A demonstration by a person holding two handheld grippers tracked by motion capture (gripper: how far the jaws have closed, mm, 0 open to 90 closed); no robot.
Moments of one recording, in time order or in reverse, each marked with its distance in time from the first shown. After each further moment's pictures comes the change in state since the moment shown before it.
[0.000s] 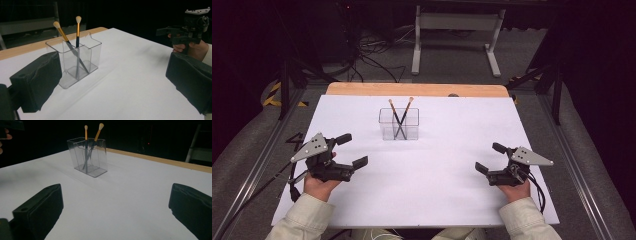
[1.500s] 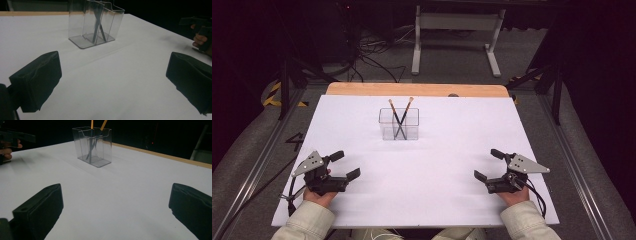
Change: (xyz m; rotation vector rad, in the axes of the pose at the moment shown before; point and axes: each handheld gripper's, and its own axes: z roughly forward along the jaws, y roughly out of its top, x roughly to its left) left arm 0.022 -0.073 -0.008 0.023 0.084 -0.111; right arm 0.004 -0.021 -0.002 0.021 0.023 -0.066
